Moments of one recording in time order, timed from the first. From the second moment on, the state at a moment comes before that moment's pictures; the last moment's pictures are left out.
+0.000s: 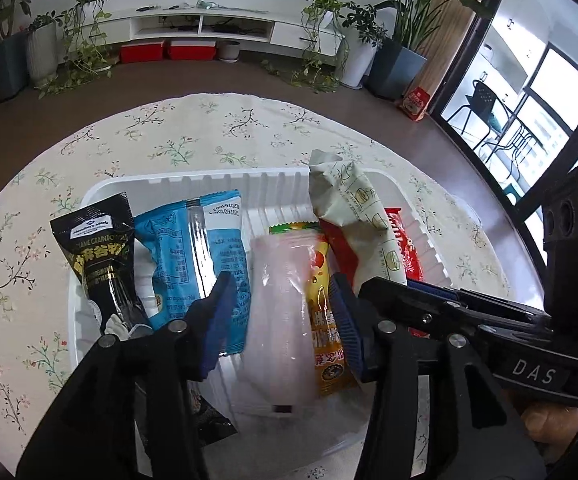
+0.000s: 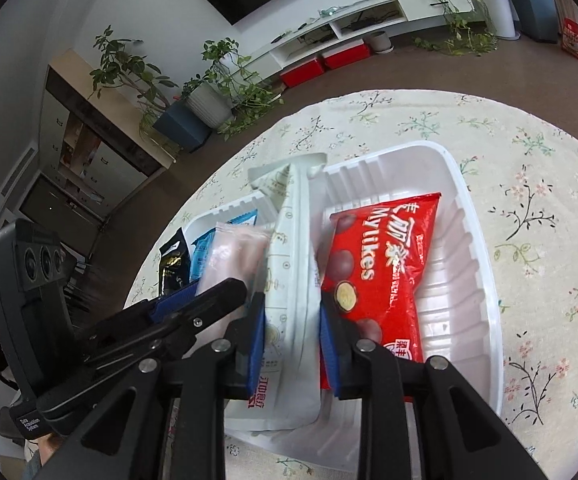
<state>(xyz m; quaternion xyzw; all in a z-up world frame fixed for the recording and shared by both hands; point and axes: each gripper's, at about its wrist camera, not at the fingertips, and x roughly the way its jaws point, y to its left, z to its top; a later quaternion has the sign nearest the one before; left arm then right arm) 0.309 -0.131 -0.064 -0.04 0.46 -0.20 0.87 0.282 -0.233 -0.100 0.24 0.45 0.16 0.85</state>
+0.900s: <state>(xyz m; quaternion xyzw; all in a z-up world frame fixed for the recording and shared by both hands) 0.236 -0.079 -0.004 -0.03 0.41 -0.17 0.89 0.256 -0.287 -0.071 0.36 0.36 0.20 0.84</state>
